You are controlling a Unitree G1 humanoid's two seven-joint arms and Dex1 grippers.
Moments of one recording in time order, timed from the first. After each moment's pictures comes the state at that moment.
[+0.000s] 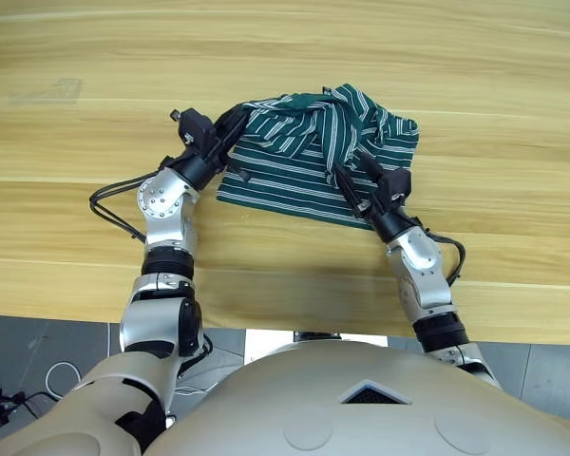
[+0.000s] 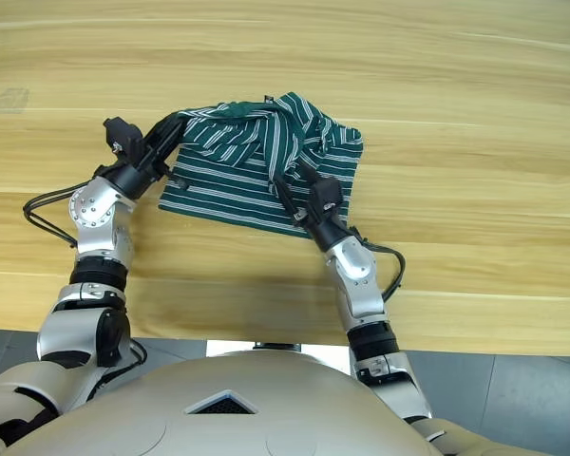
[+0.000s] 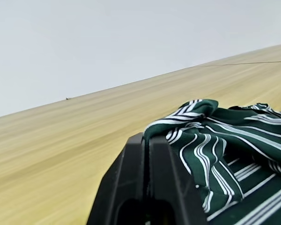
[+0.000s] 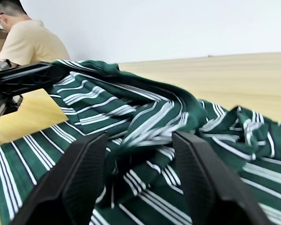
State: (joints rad) left arm -0.33 0.26 0.10 0.78 -0.20 -0.57 -0.80; right arm 0.08 -0.04 0.23 0.21 0.17 -0.26 0.37
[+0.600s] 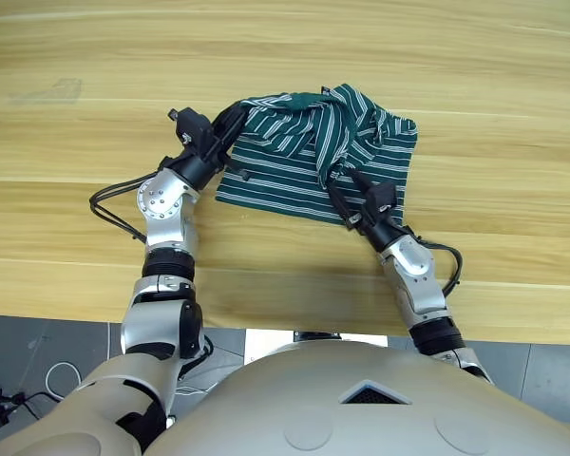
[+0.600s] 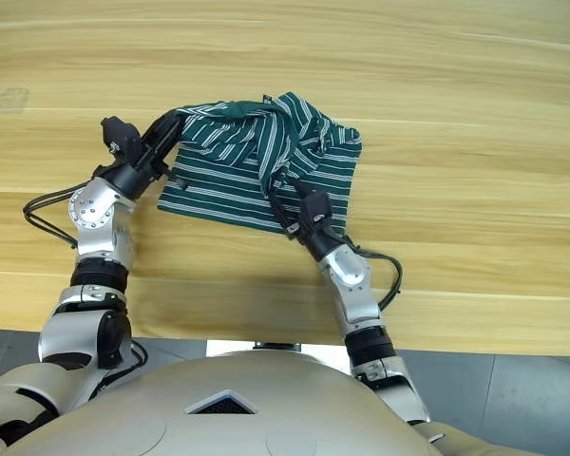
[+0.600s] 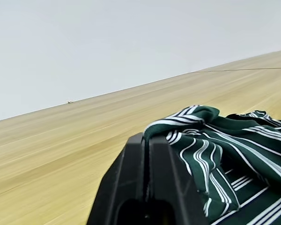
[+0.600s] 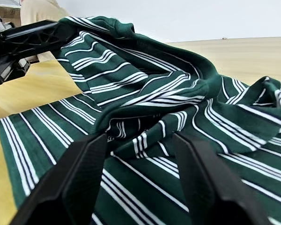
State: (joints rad) left arm -0.33 0.25 0.10 0.75 -0.22 -0.57 -0.80; right arm 0.09 -0.02 0.26 0.27 0.10 -0.26 0.39
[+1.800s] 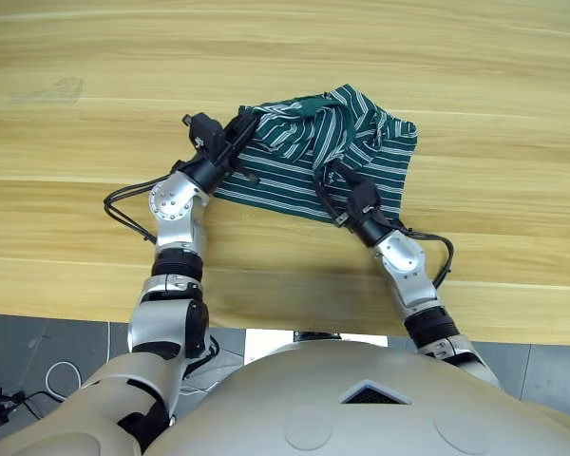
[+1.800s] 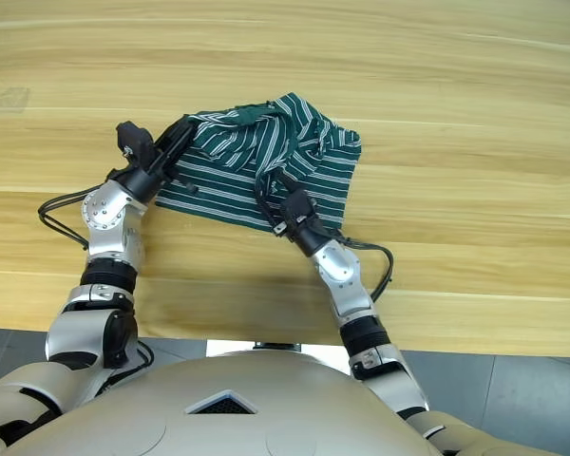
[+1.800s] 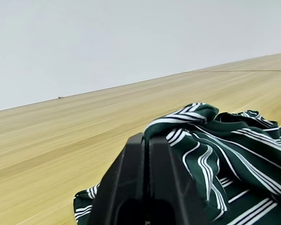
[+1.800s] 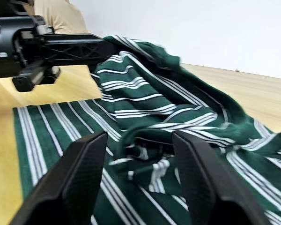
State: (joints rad) left arm -0.33 0.22 0.09 0.78 -0.22 -0.57 -0.81; right arm 0.03 -0.02 0.32 0.37 -0.04 -0.44 0.35
